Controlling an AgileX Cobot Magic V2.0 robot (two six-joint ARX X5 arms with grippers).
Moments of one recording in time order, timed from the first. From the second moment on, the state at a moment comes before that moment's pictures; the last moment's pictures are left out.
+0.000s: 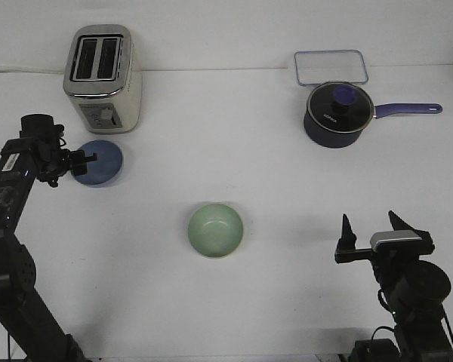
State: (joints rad) left arm 0.18 1.93 1.60 -0.65 0.01 -0.02; right arm 0.03 0.42 0.55 -0.36 -0.05 0.03
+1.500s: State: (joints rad) left arm -0.36 1.59 1.60 -0.90 0.21 -0.04; right arm 0.03 0.42 0.55 -0.36 -0.05 0.03
